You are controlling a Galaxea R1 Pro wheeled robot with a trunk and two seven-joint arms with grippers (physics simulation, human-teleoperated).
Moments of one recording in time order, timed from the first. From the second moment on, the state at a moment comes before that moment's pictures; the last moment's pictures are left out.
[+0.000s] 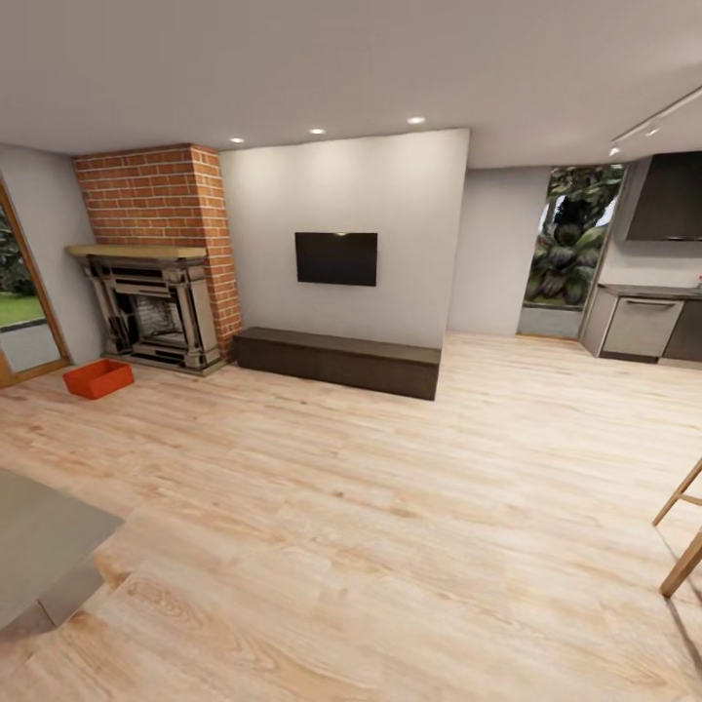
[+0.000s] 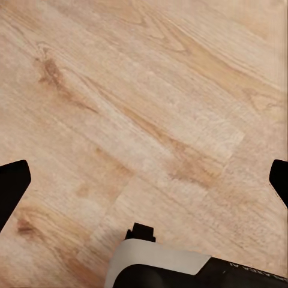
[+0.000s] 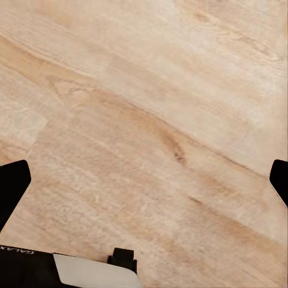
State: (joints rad) left arm -0.30 0.03 0.20 0.07 0.04 -0.39 0.06; right arm -0.39 -0.08 0.08 0.06 0.06 -0.33 0.09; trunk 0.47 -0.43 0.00
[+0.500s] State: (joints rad) left arm -0.30 0.03 0.20 0.07 0.04 -0.39 0.06; right arm -0.39 -0.08 0.08 0.06 0.06 -0.33 0.09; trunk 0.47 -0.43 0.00
